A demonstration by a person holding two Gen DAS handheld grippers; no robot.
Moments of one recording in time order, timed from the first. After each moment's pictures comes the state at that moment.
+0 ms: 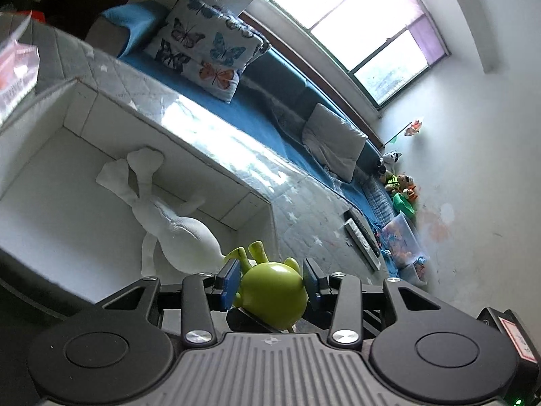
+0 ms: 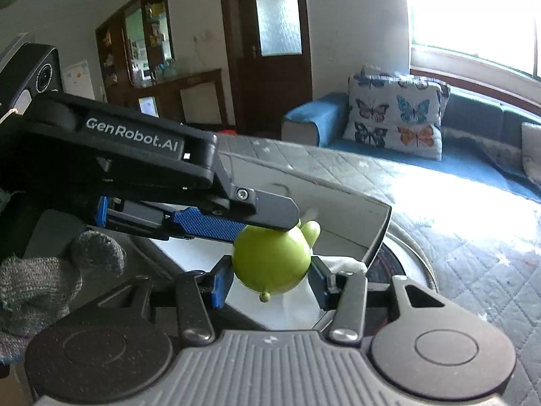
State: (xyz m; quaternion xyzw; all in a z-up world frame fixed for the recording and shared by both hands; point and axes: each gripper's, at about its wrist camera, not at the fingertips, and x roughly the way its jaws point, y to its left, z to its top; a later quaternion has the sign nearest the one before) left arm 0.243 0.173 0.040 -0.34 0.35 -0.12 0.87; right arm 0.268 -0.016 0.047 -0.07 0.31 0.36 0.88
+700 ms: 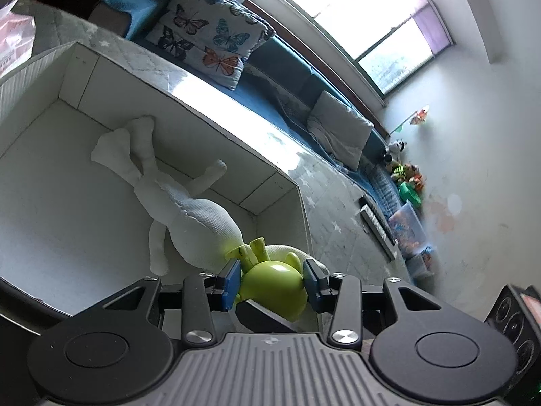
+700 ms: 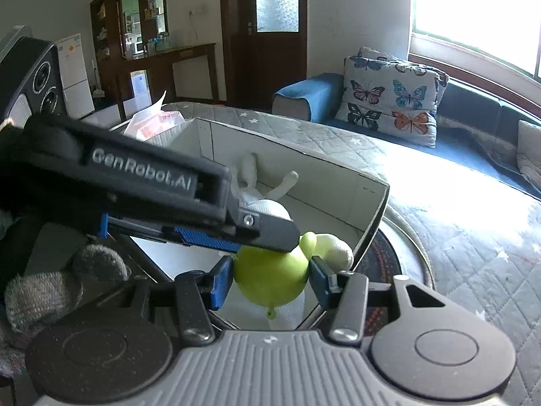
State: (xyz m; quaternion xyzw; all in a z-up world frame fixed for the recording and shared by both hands) left arm 0.252 0.167 0.008 -0.32 0.36 -0.12 0.87; right arm 0.278 -0.006 0.024 -0.11 0.34 0.34 0.87
